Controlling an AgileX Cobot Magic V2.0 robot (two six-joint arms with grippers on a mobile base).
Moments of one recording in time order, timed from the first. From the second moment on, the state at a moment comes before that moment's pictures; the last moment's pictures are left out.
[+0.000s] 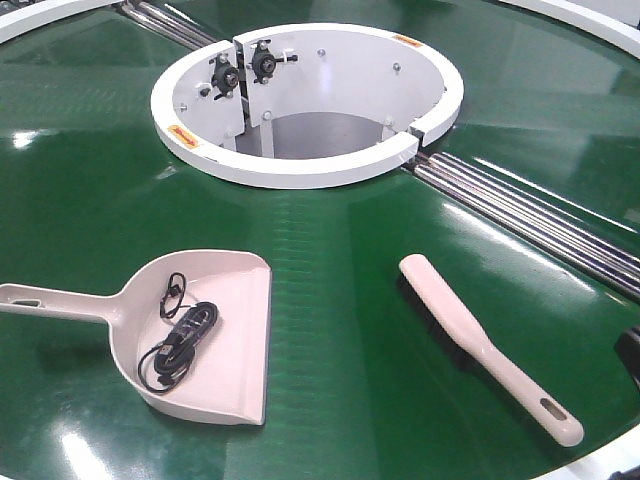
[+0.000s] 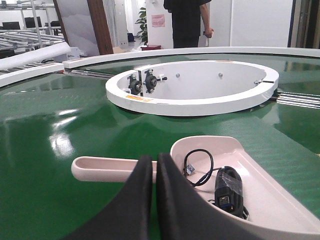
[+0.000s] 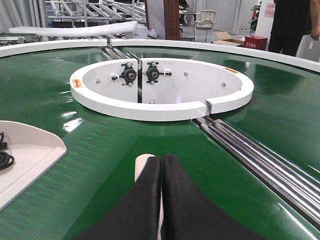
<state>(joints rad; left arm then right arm) -0.15 -0.01 0.03 0.05 0.09 -0.01 0.30 0.27 -0.19 -0.09 0.09 -0.02</state>
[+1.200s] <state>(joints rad) -0.15 -0.01 0.03 0.05 0.09 -0.01 0.14 0.18 -0.15 -0.08 0.13 -0.11</state>
